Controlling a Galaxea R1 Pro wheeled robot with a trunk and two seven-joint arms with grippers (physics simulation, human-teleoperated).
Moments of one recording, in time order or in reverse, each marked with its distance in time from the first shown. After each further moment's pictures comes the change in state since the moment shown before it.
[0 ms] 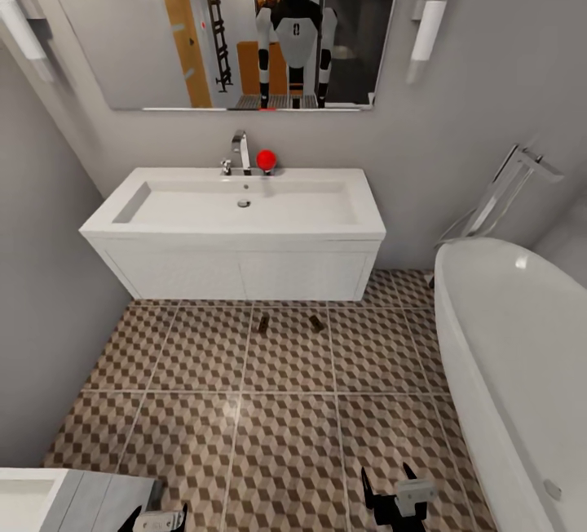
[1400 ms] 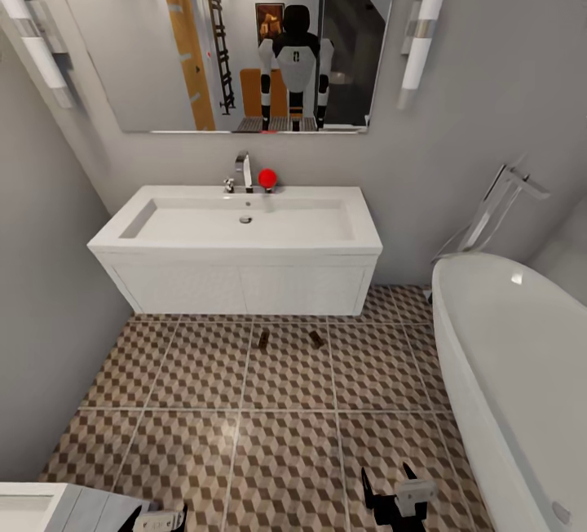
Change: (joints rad) left arm 0.000 0.000 0.000 0.000 0.000 0.000 0.000; right arm 0.000 0.000 0.000 0.000 0.000 0.000 0.000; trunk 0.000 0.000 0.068
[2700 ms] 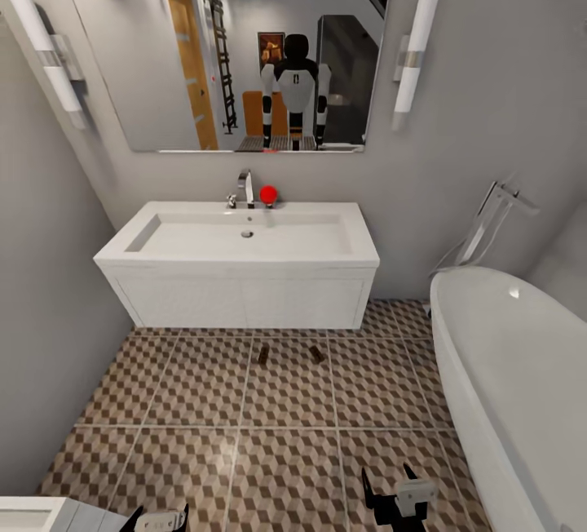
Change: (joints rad) left arm 0.000 -0.005 0.000 0.000 0.000 0.000 0.000; right arm 0.000 0.000 0.000 0.000 -0.001 0.000 -0.002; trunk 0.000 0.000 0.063
